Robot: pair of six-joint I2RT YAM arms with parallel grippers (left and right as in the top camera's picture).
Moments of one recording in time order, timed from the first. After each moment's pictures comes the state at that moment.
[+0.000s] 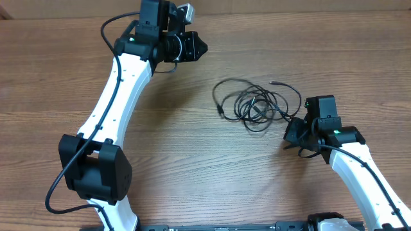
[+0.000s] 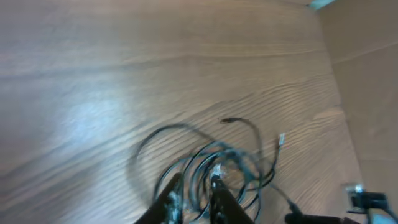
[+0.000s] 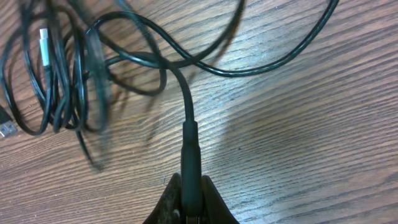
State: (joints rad) left arm -0.25 1.92 1.78 -0.71 0.53 -0.33; right arm 0.09 1.29 0.76 -0.65 -0.07 0.49
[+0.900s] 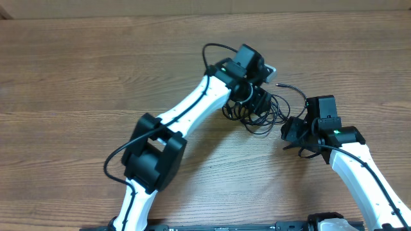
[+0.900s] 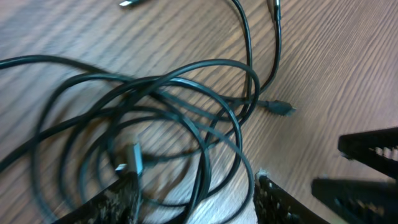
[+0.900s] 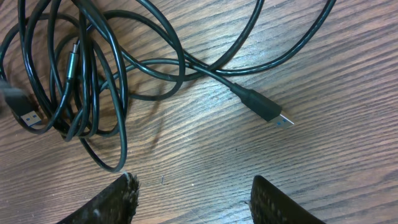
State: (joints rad) left arm -0.67 2.19 1.78 -0.67 0.44 -0.07; right arm 0.09 1.29 0.76 -0.65 -0.07 0.49
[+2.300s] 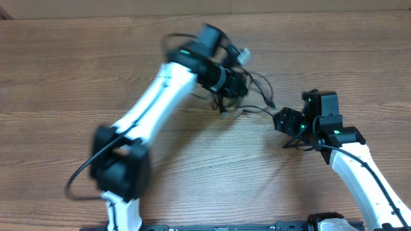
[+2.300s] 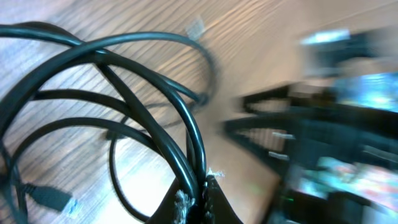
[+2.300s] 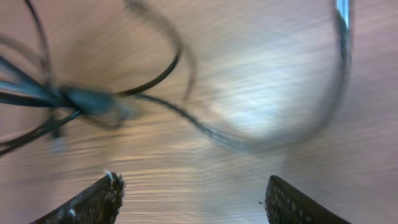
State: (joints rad) left arm -0.47 1.99 1.77 -0.89 0.76 -0.08; right arm 0.09 1.29 0.75 -0.48 -0.21 0.45
